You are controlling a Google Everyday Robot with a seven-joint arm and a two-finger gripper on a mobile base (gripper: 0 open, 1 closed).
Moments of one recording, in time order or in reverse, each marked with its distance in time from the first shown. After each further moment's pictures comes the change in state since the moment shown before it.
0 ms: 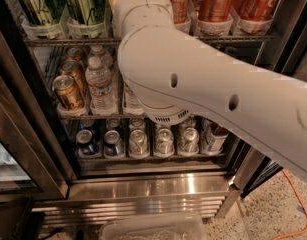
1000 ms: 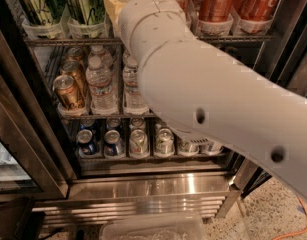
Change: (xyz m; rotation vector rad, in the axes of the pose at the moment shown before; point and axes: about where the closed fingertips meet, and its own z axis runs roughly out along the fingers) arm -0.008 0.009 -0.042 -0.114 0.012 0.009
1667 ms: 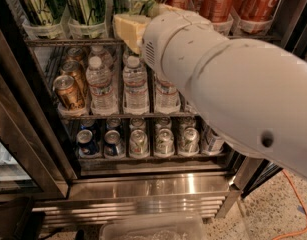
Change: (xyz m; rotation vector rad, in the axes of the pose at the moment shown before) arm 0.024 -0.006 -0.042 -0.136 0.146 0.011
